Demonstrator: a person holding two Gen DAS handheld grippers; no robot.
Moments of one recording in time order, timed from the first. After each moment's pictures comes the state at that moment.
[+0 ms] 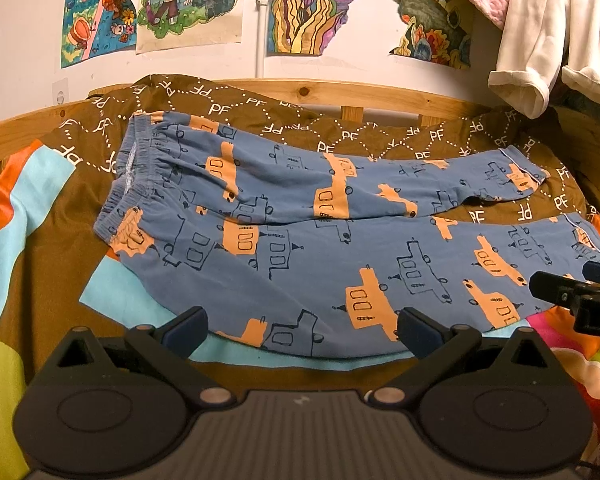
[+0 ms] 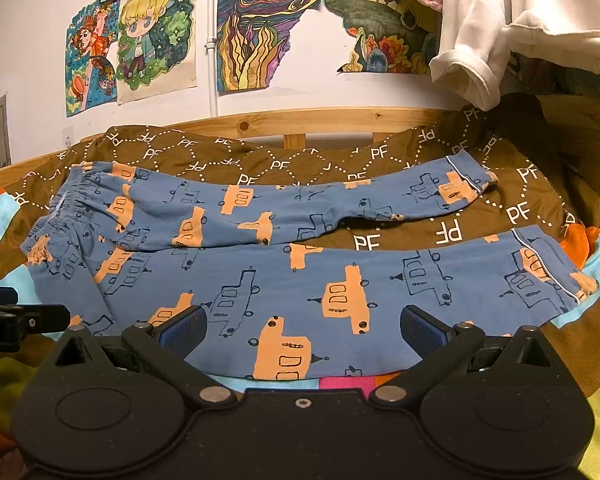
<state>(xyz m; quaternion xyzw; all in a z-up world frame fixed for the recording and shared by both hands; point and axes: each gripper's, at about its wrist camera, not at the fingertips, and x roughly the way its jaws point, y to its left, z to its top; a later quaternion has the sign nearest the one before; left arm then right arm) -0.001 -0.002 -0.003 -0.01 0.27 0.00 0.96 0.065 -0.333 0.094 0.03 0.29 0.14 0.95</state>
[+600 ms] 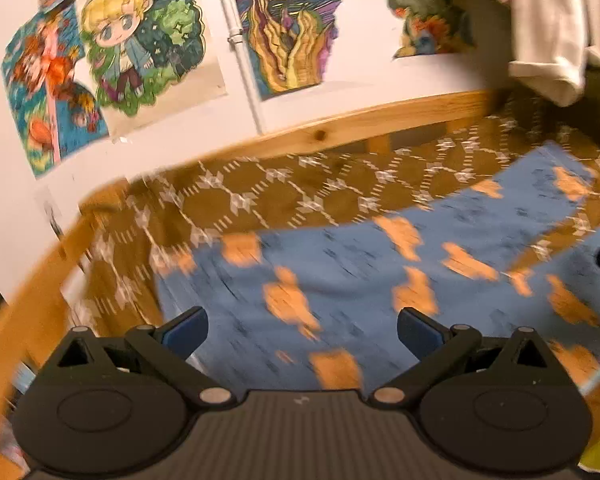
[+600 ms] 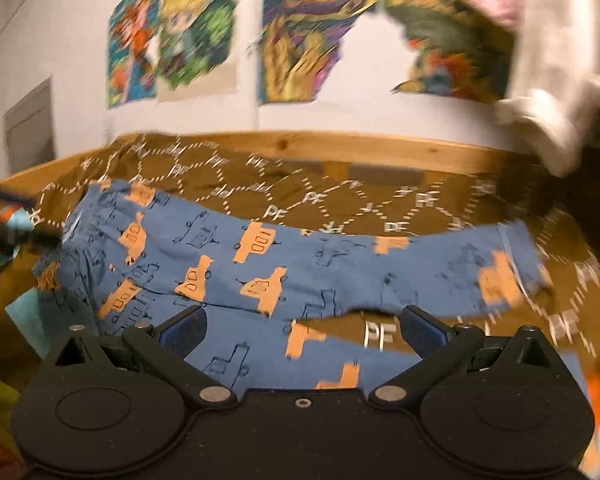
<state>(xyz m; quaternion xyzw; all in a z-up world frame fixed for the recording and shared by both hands) 0.122 0.045 0.118 0.15 0.29 0.01 0.94 0.185 -0.353 0.146 -0.02 0.30 0.26 0.92</state>
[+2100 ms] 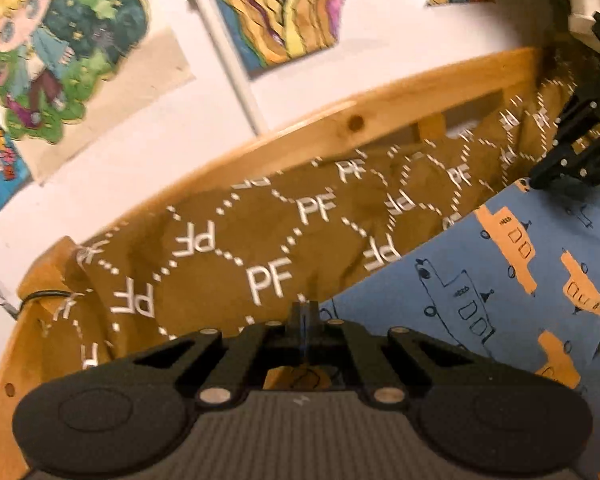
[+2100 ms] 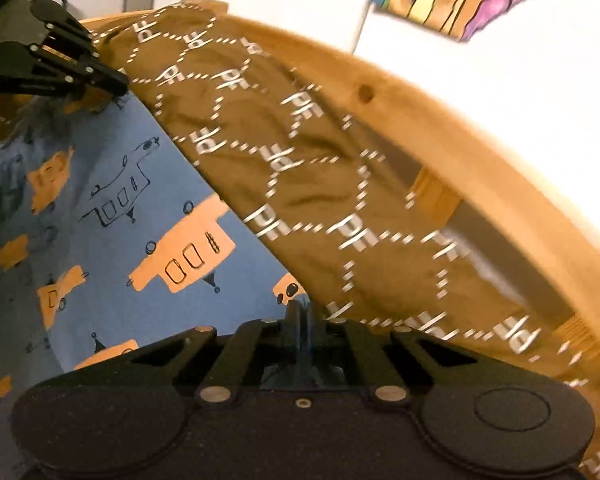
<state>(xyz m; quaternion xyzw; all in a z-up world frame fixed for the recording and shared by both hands) 0.326 0.085 0.094 0.20 0.33 -0.03 0.92 0.460 -0.237 0.105 -0.24 0.35 0.43 0.79</state>
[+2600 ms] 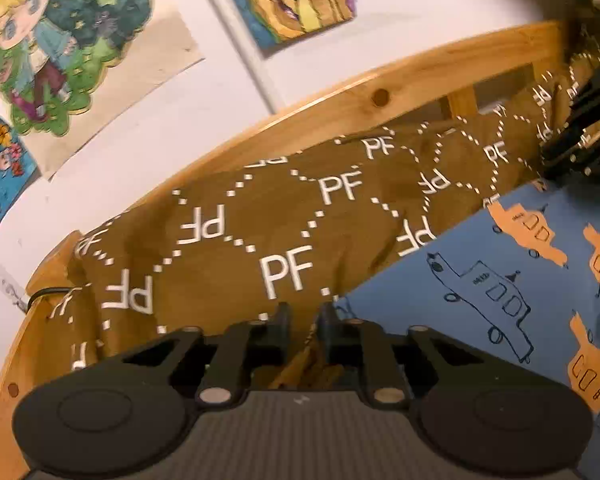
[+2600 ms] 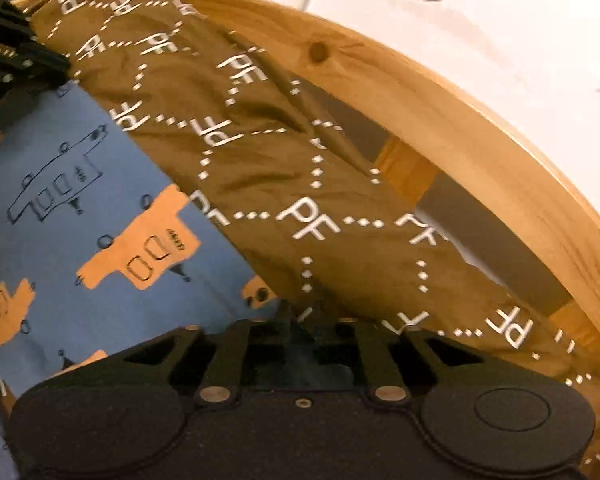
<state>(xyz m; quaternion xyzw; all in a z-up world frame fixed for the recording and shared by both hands) 0.347 0.085 0.066 0.22 0.33 0.00 0.92 0.484 -0.213 0.067 -0.25 0.37 0.35 0.82</state>
